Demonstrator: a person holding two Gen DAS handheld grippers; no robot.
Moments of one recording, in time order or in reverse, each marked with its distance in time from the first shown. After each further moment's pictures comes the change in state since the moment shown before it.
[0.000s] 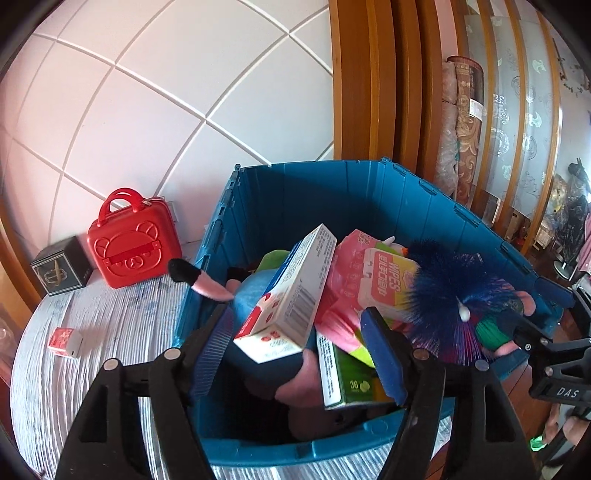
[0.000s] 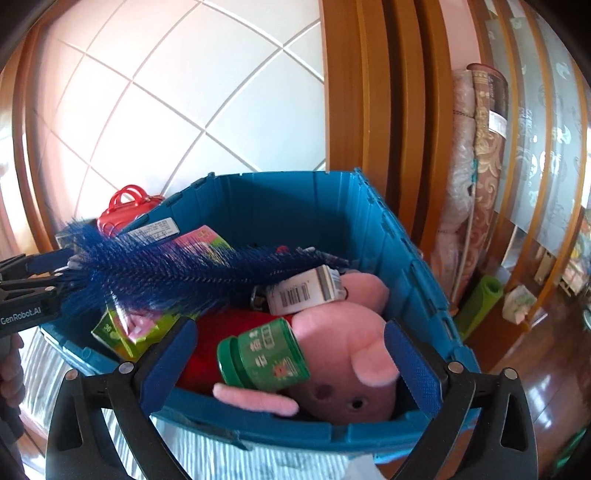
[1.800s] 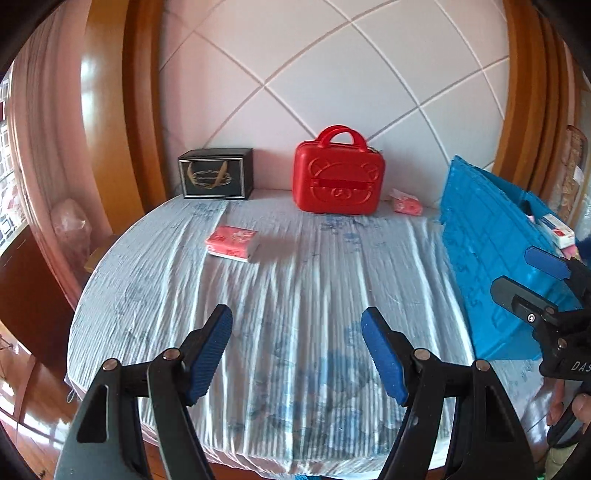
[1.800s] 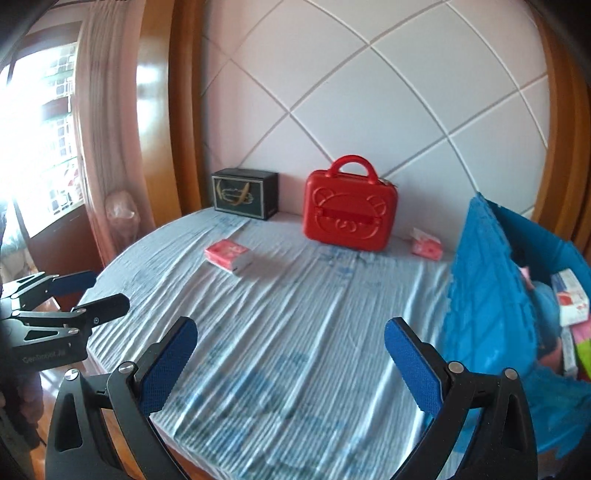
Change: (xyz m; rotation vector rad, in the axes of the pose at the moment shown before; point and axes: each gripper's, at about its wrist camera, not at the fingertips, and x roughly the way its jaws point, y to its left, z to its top) left arm -0.147 0.410 -0.185 -0.319 0.059 0.308; right arm 0.000 0.464 -0.036 -0.327 0.032 0.414
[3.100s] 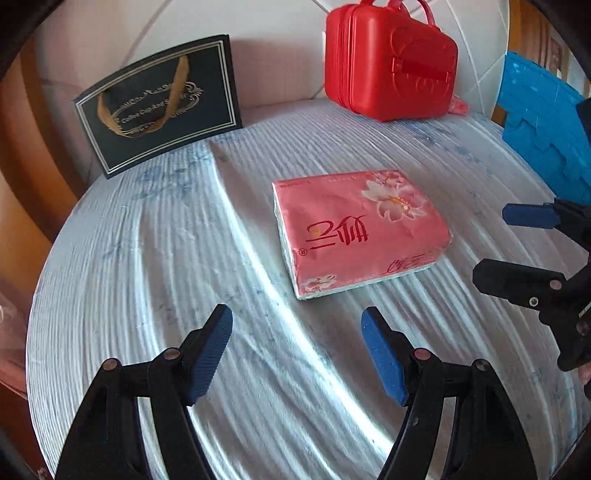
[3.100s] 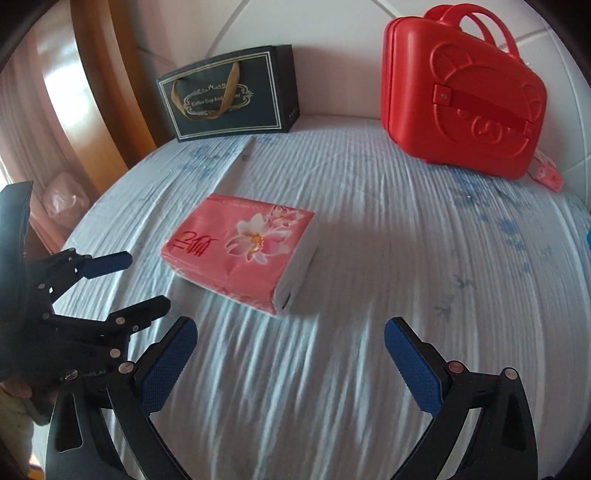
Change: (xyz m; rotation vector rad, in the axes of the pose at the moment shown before) left arm 0.441 0.215 0.060 0.405 0.253 -0.272; right arm 0.472 0.117 0.030 0.200 0.340 -0.058
